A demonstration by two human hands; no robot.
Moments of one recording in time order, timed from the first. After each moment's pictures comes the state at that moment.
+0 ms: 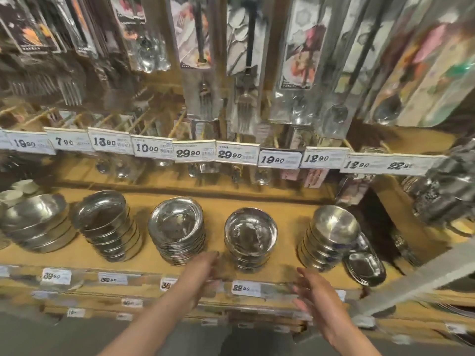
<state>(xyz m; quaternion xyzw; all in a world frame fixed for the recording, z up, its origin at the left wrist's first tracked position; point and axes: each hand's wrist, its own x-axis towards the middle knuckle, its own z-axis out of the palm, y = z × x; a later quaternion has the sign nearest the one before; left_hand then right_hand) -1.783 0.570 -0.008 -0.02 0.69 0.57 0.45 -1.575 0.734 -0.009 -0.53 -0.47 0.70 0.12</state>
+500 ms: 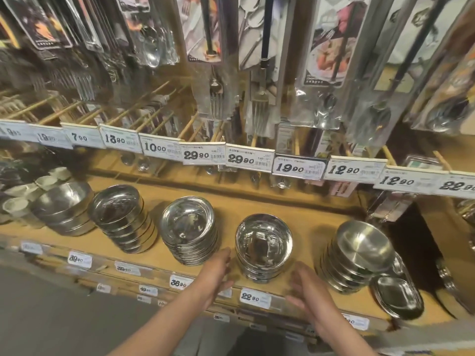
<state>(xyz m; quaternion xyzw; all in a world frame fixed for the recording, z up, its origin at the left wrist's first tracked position) -1.788 0.602 -0.025 -0.03 0.69 0.56 0.46 -1.628 0.764 -0.037 -0.47 -0.52 0.72 0.04</state>
